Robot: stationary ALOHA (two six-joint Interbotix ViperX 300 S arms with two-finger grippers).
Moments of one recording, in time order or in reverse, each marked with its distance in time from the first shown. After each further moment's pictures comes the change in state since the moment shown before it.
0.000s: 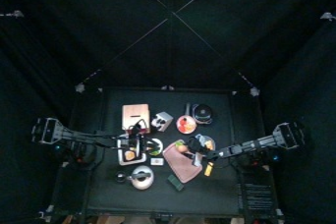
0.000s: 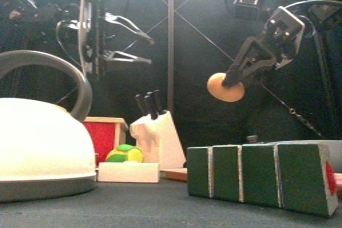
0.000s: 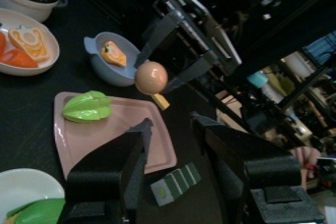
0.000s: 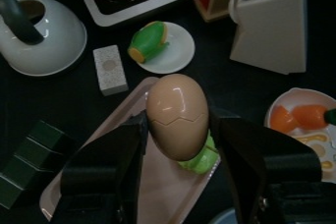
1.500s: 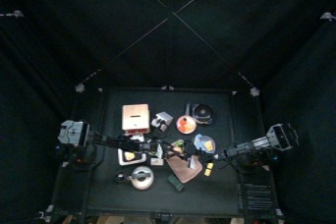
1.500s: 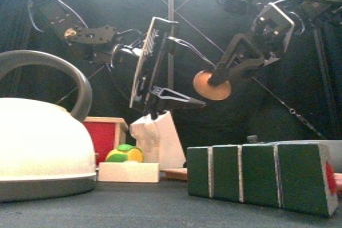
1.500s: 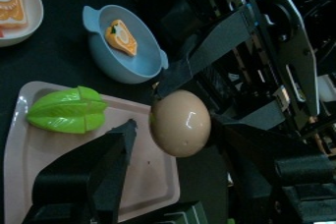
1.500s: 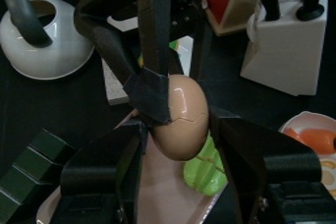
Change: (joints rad) left arm -0.029 0.374 -0.287 -0.106 -0.012 -0.087; right arm -0.003 0.083 -0.064 -0.061 0.012 -0.003
